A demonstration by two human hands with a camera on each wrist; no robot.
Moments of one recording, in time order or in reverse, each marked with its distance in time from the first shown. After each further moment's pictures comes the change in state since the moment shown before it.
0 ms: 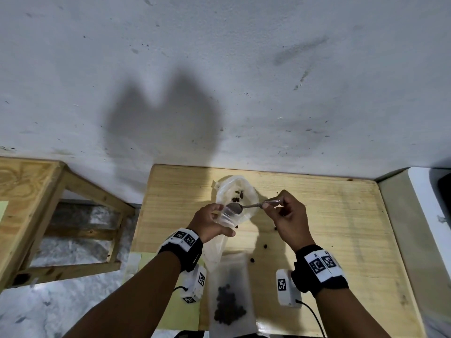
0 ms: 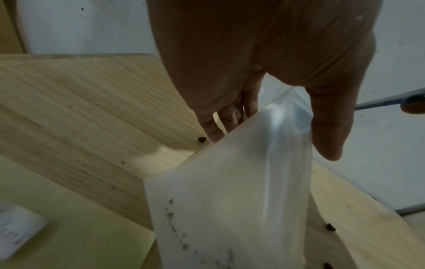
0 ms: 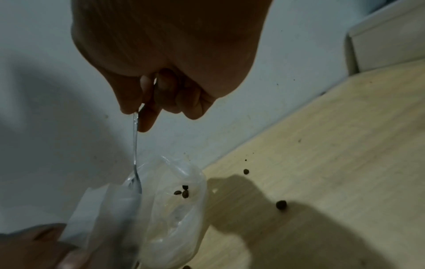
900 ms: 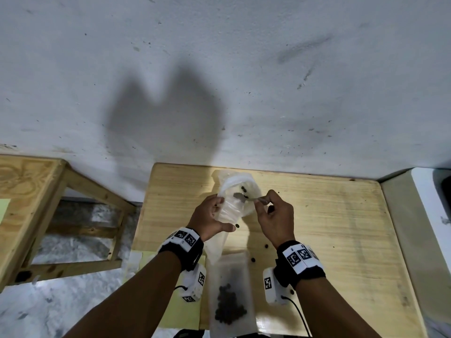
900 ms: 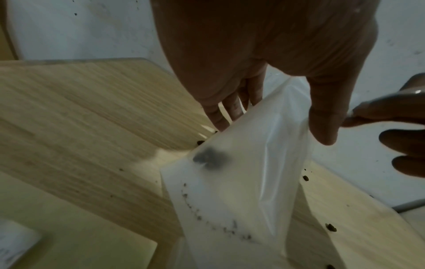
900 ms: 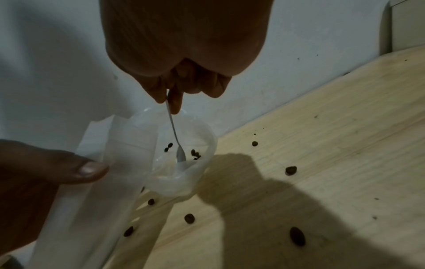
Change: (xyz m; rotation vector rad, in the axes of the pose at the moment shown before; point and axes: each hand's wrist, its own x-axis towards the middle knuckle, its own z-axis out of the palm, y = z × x) left_hand -0.006 0.008 -0.002 -0.035 0.072 0.143; right_hand 0.005 0.021 0.034 -0.321 0.126 -0.054
